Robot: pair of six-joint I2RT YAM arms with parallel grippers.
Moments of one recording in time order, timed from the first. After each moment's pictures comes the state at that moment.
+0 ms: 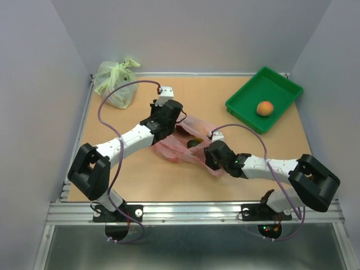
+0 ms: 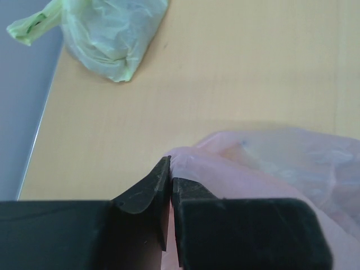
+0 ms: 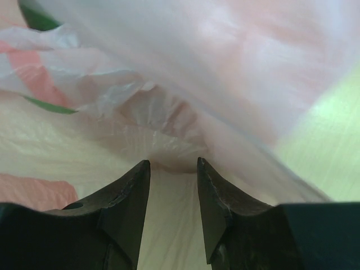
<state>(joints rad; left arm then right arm) -0.76 1.57 1.11 -0.21 -0.93 -0.20 0.86 1.38 0.56 -0.02 0.29 0.47</state>
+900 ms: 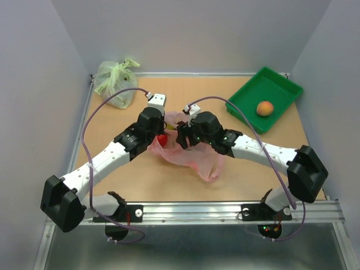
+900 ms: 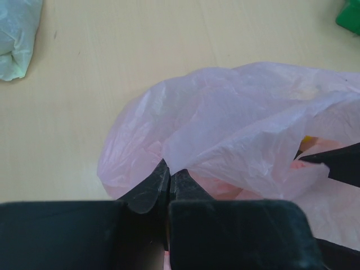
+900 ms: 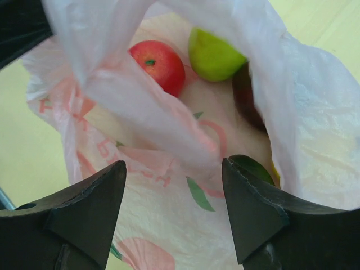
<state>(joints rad) -0.67 1.20 0.94 -0.25 -0.38 -0.23 0.85 1.48 1.02 -0.04 0.03 0.25</state>
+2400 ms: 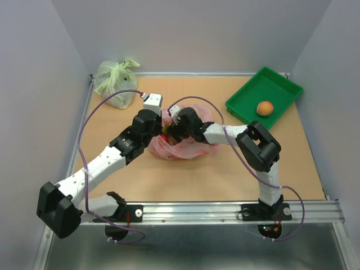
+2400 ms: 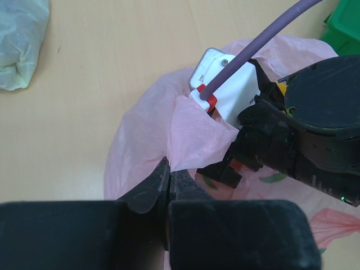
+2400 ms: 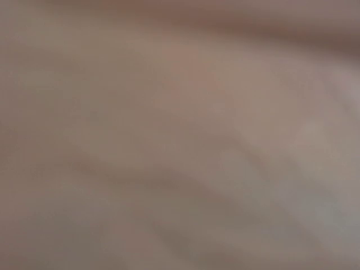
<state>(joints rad) -0.67 1.12 0.88 -0.17 -0.37 -0.23 0.77 2.04 1.30 0.08 0.14 -0.21</state>
